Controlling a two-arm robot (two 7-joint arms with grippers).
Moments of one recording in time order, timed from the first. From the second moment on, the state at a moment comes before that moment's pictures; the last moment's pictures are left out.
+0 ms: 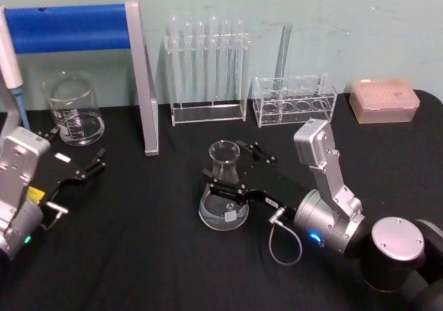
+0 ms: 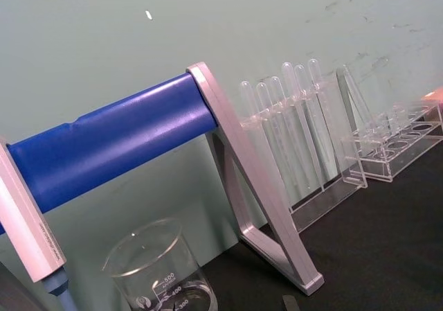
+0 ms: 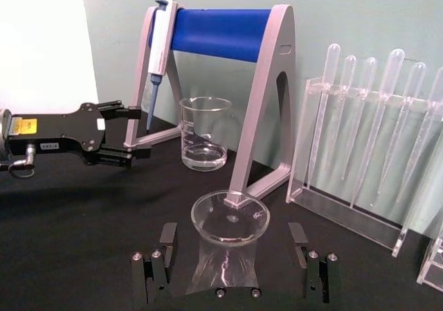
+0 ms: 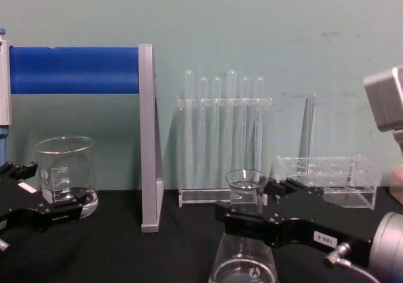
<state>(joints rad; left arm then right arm) -0.20 0.60 0.45 -1.41 -0.25 -0.12 0.03 0.24 0.31 -0.46 -1.39 0.30 -0.09 0.42</state>
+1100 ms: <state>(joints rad) -0.20 0.60 0.45 -1.41 -0.25 -0.12 0.03 0.25 0.29 -0.45 -1.38 0.29 -0.10 0.43</state>
